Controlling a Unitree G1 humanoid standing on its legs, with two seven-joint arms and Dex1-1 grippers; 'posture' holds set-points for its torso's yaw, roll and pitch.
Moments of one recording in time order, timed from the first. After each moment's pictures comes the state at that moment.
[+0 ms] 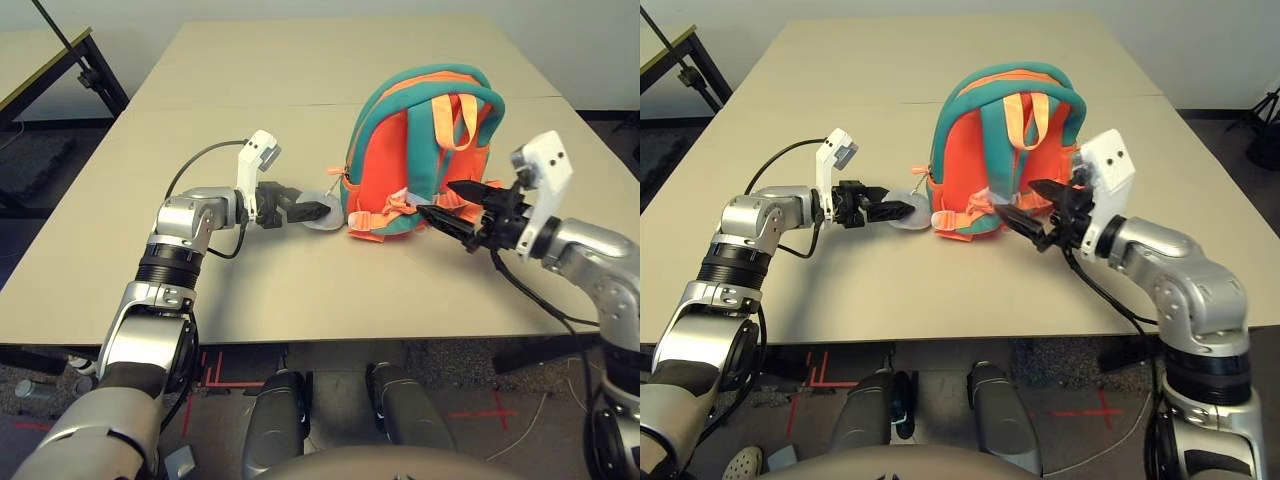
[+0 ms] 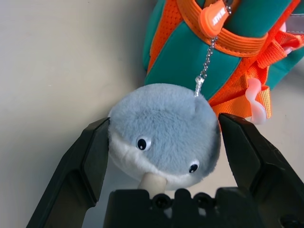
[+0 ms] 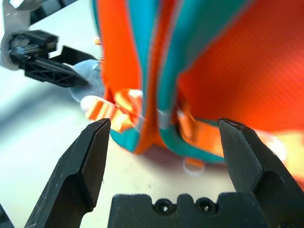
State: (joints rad) left arm -0.77 0.43 -0.05 0.45 -0.33 0.79 -0.97; right arm -0.21 -0.58 -0.32 -0.42 0.64 0.92 0.61
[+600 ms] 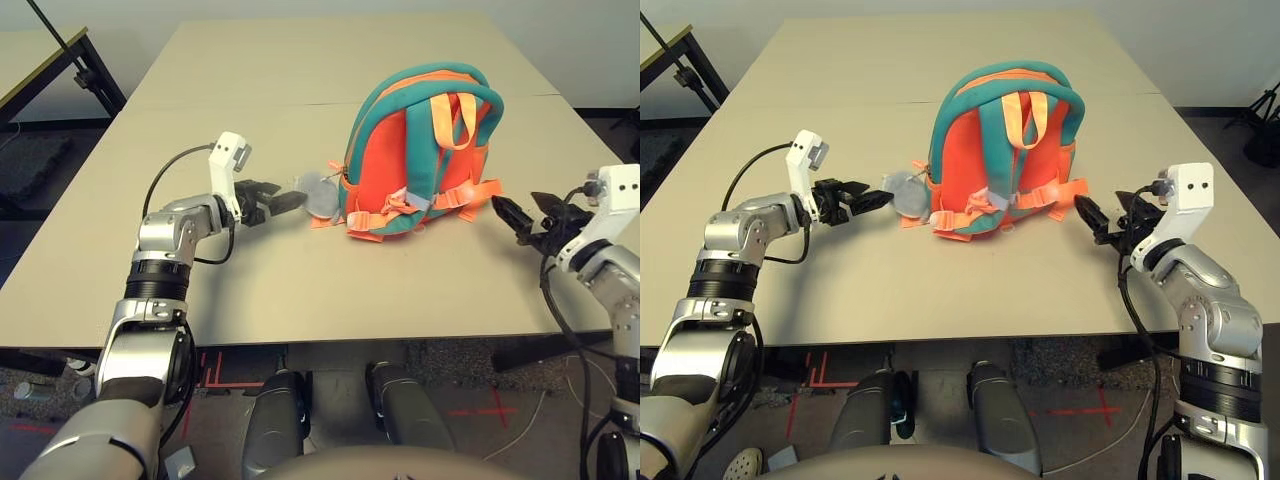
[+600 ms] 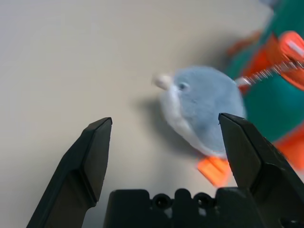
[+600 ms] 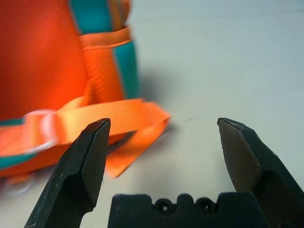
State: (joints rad) left arm -0.64 0.39 0.17 0.43 -0.34 0.47 -0.72; right arm -0.24 -0.49 -0.39 0.09 0.40 0.39 0.43
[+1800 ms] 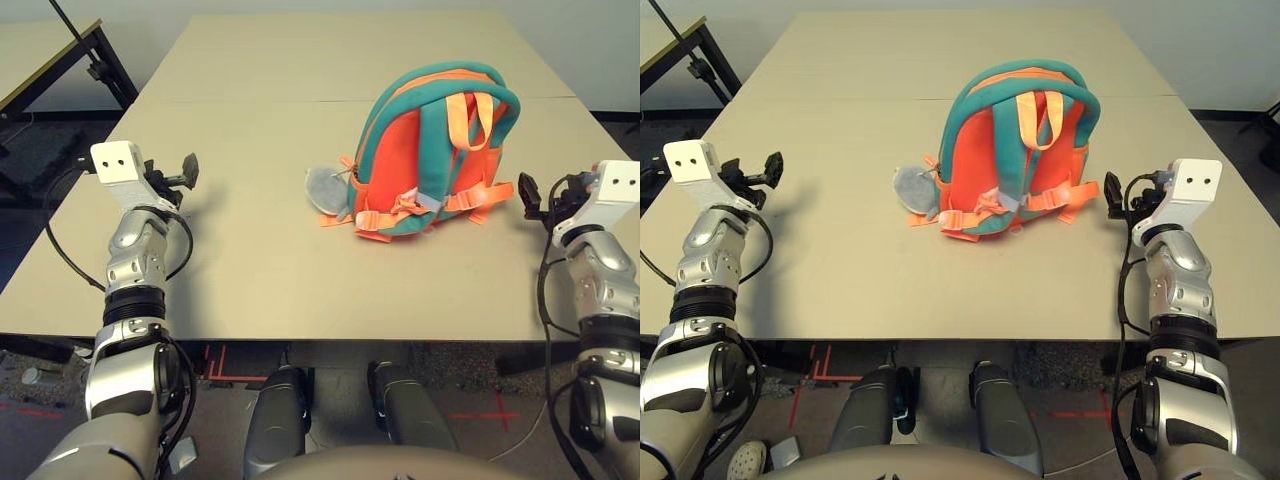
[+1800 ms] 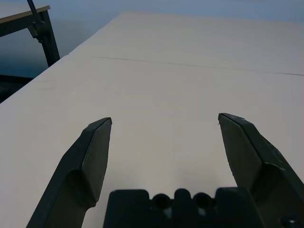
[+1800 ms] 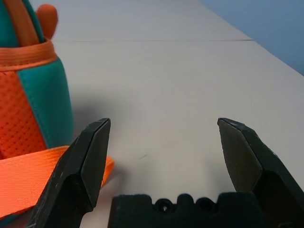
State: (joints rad) left arm -0.60 0.45 0.37 0.69 -0.29 -0.03 -0.29; right arm -0.44 -0.49 -0.37 0.59 0.26 -0.04 0.30
